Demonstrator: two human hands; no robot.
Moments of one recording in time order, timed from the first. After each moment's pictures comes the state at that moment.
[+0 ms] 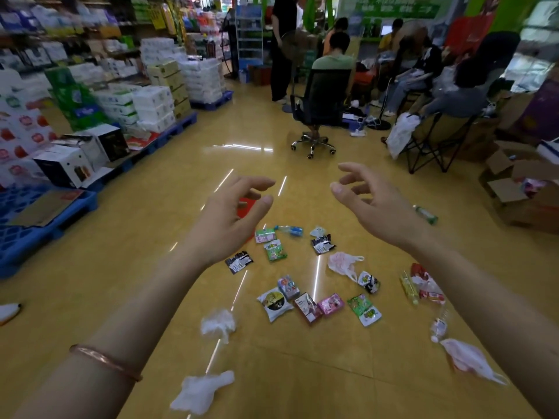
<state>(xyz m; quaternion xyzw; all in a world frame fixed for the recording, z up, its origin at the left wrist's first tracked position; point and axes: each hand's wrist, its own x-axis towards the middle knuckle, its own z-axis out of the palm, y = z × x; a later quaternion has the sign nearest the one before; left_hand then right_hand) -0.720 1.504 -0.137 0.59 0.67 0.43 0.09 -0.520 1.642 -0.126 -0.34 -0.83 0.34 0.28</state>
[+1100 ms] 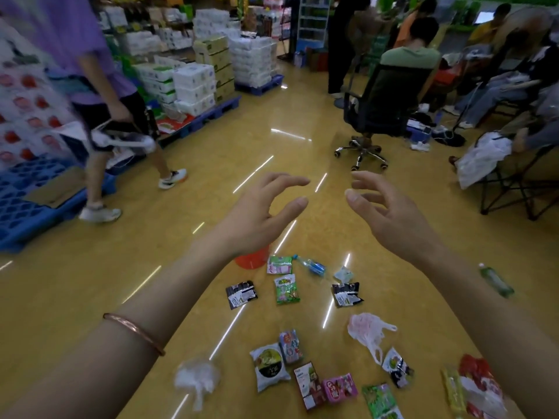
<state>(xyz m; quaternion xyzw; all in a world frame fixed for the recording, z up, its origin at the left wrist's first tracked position) -0.895 1.860 -0.167 0.56 0.72 0.40 0.10 -0.727 2.006 -0.157 -0.27 -0.85 0.39 0.24</state>
